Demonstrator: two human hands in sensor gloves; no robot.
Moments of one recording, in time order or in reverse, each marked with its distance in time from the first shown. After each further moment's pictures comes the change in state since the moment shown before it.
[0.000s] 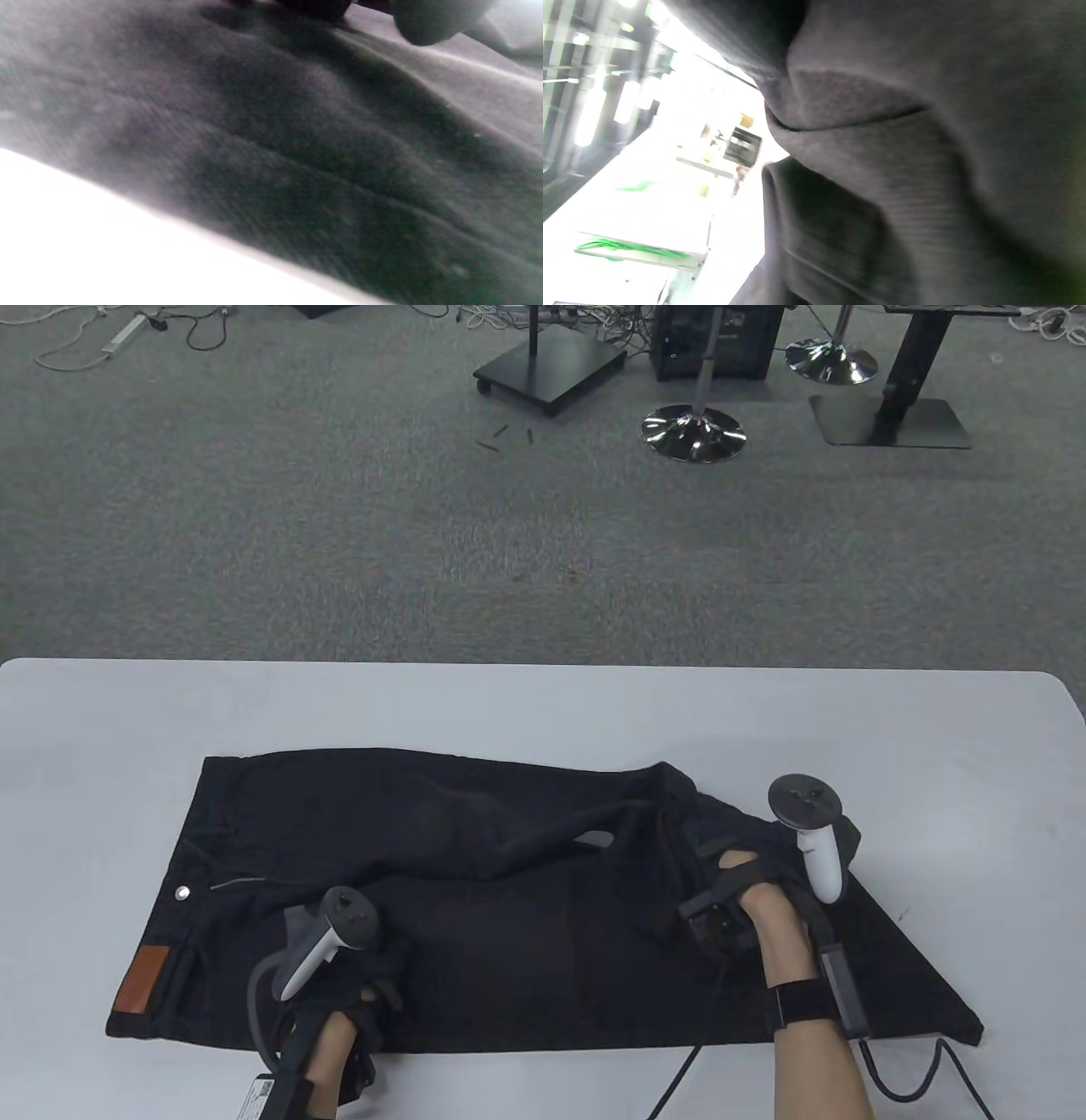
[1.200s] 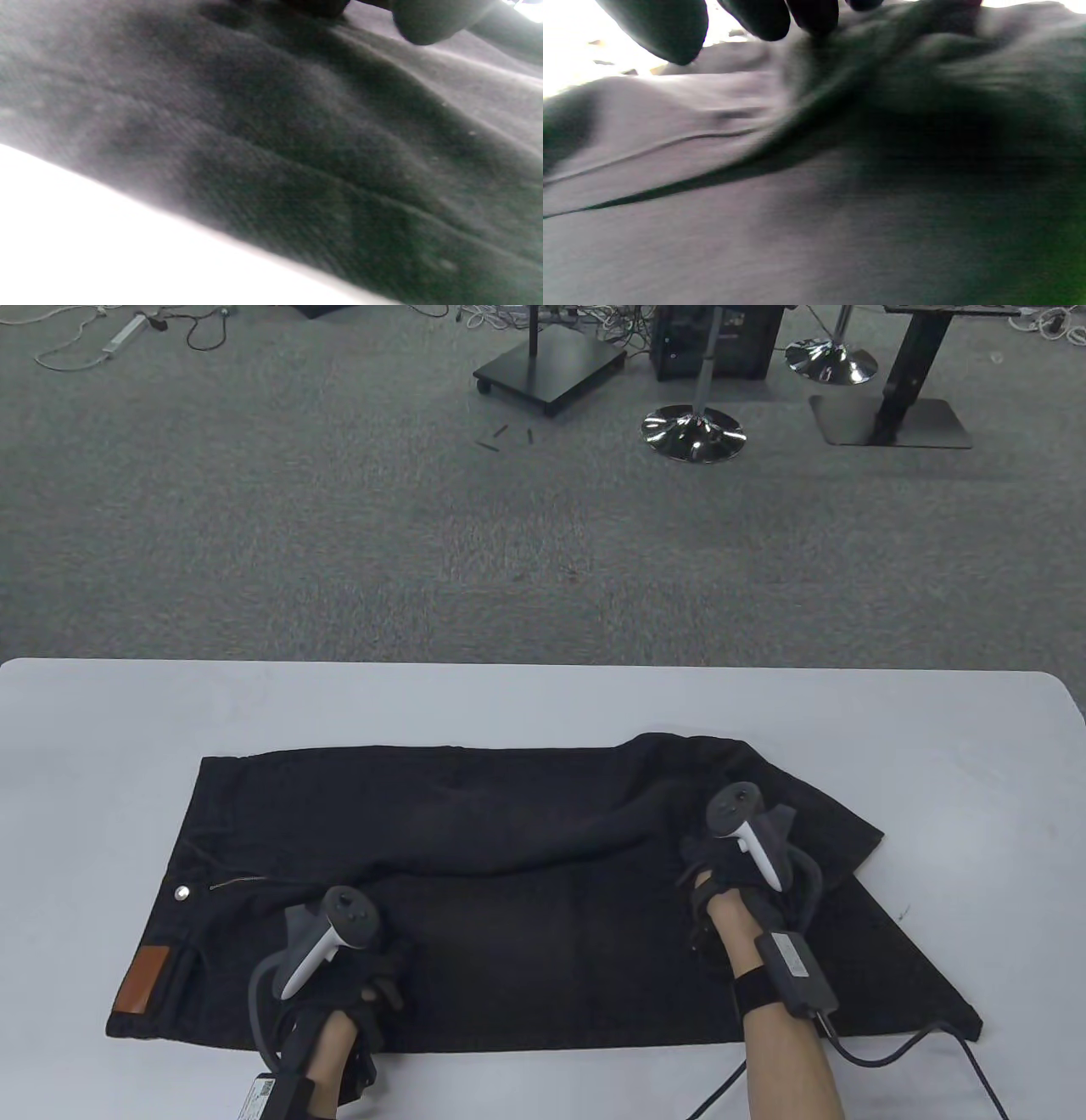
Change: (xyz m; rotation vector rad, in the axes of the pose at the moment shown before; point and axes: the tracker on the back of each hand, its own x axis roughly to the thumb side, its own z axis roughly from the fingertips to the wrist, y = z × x) left_hand 0.000 0.000 0.000 -0.013 0.000 0.002; right_hand -0.038 0.052 -0.026 -0.108 0.170 0.726
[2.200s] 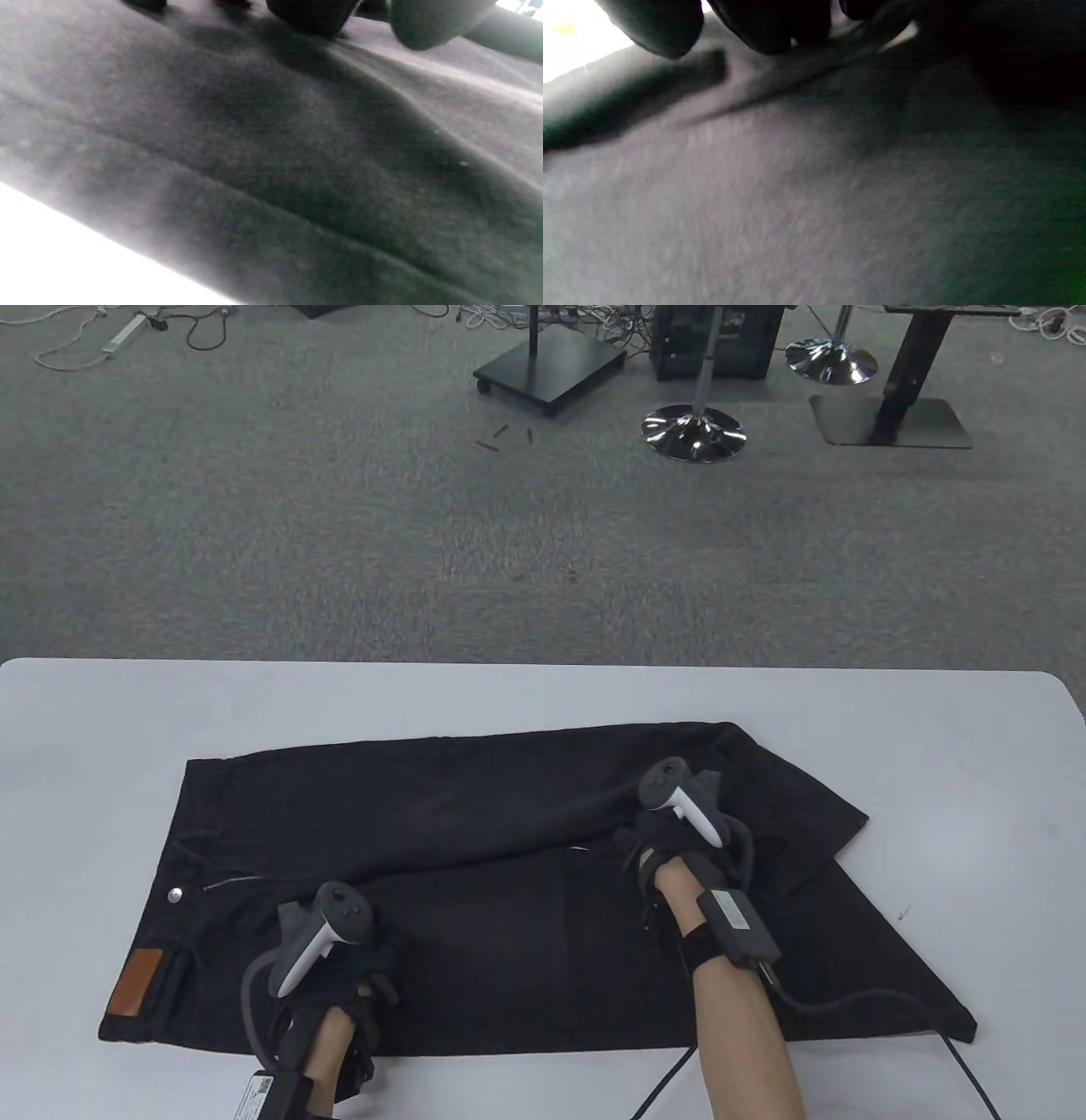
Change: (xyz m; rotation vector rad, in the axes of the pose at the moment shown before) left_hand -0.003 0.007 0.003 0.020 0.062 0.012; right_hand 0.039 0.007 -0.023 0.187 -0.048 -0.032
